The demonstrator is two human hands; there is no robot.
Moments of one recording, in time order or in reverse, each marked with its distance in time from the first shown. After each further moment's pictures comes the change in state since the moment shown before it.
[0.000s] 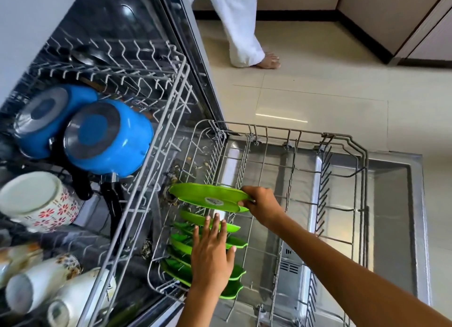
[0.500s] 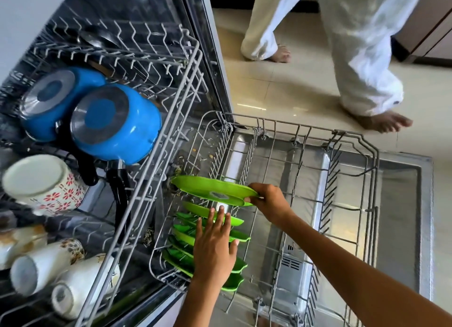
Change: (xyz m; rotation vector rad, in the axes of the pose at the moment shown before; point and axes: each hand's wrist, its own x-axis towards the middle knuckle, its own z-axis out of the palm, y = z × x) left_hand -0.001 -0.005 0.014 -0.023 0.151 0.016; right_hand -0.001 0.016 0.008 0.070 0.007 -0.002
